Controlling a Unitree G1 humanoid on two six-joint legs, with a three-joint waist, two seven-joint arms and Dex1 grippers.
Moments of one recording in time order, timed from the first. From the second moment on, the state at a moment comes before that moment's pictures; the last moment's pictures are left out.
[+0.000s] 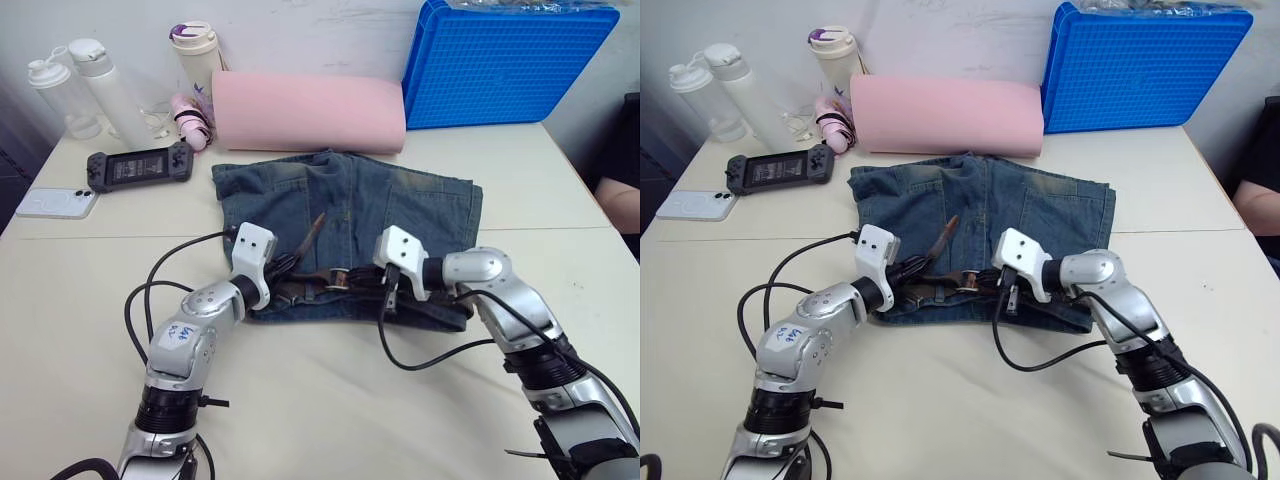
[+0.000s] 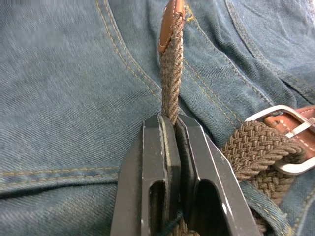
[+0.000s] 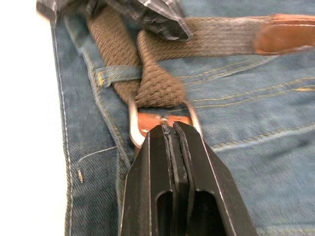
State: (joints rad) left arm -0.32 0.25 -0.02 -0.26 -0.30 0.73 -0.27; right arm -0.59 -0.59 0.23 -0.08 0.23 0.51 1.07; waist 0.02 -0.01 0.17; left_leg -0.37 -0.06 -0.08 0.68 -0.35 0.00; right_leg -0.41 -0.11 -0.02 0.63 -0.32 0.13
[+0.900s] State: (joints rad) left arm -0.31 0.24 -0.06 -0.22 -0.23 0.62 -0.31; right arm -0.69 -0.49 0.32 0.14 0.15 0.41 1.12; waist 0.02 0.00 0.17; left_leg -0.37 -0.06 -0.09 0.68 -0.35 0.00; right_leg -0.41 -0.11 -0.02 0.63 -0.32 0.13
